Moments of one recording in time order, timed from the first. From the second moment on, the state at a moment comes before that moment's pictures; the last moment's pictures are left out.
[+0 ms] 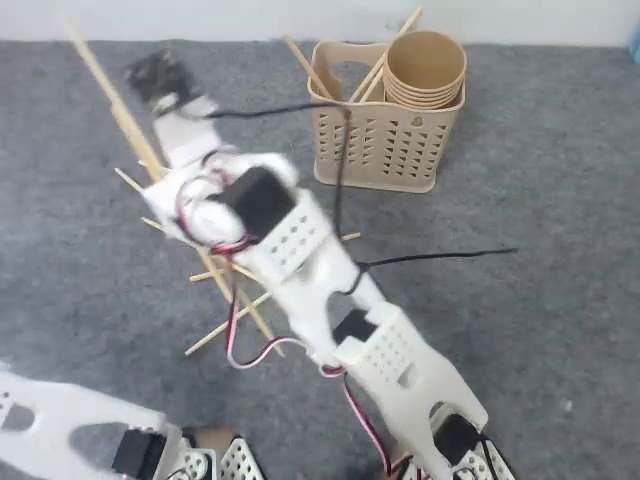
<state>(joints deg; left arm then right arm) -79.9 57.9 -80.3 95.7 9.0 -53.0 45.3 -93.4 100.7 -13.1</state>
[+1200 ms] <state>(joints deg) -51.3 16.3 -45.3 97.6 12.3 -29.6 14.7 -67.9 87.3 -6.2</state>
